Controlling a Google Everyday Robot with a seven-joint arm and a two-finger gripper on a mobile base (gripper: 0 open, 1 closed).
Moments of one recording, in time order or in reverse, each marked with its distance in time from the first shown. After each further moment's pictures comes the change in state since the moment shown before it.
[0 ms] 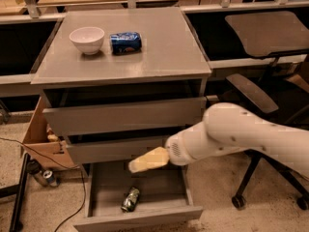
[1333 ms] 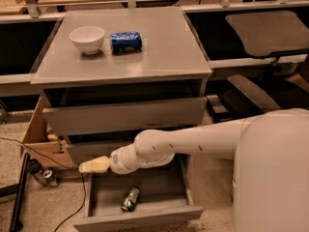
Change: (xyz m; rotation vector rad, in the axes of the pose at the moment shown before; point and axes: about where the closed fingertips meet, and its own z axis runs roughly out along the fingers) arm -0.042 0.034 0.247 -0.179 -0.004 0.227
